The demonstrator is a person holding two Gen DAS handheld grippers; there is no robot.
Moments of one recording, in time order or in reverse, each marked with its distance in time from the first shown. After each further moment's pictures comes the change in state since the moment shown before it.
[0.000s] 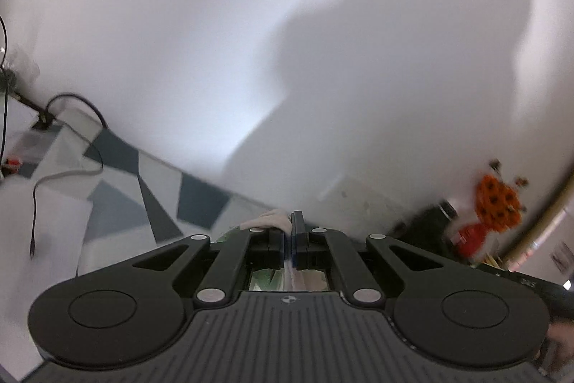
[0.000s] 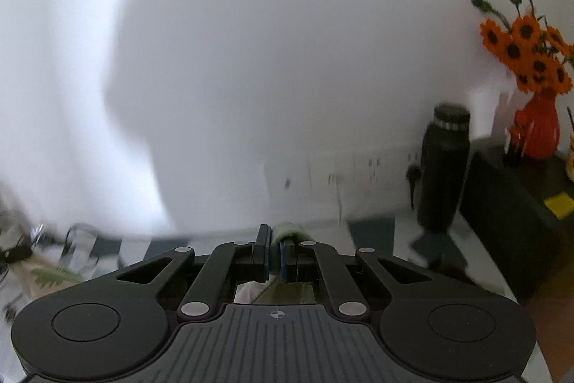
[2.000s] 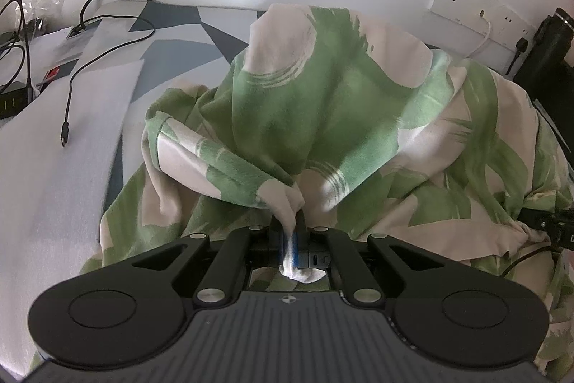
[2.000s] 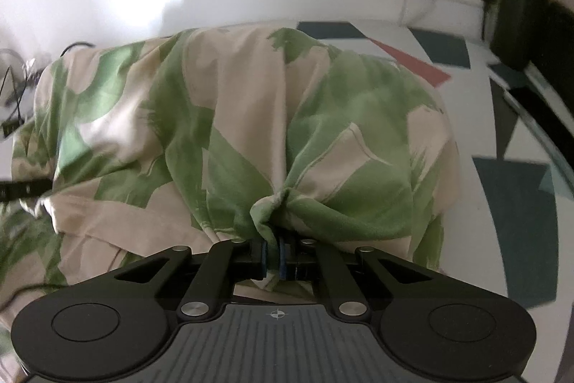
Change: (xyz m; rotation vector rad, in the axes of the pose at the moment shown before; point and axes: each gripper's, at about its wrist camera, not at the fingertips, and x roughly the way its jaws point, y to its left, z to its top) left arm 0.069 0.042 -0.149 0.250 0.401 0.362; right arm 0.081 0.017 -0.198 -0.114 0.469 0.073
